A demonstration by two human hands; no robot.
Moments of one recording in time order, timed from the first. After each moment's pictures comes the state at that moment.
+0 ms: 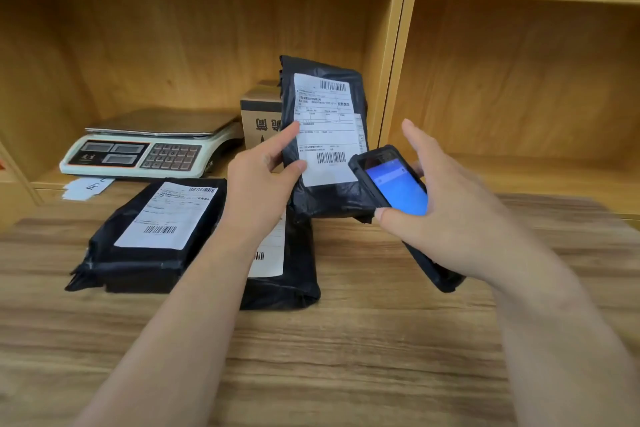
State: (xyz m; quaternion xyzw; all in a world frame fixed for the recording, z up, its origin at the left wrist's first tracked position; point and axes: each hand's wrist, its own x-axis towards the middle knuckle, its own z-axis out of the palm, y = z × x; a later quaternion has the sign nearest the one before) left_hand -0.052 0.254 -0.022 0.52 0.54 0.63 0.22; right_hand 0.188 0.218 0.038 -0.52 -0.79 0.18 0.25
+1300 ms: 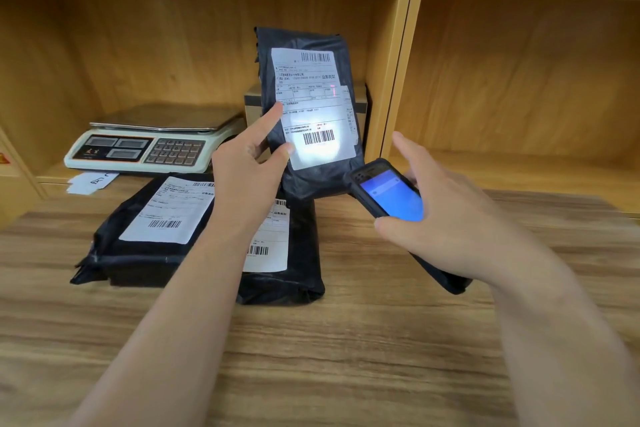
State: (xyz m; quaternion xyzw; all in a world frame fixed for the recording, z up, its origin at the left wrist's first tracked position) left_hand -0.061 0.244 -0.014 0.50 0.54 0.66 0.14; right_hand 0.181 0.222 0.030 -0.52 -0.81 0.17 0.20
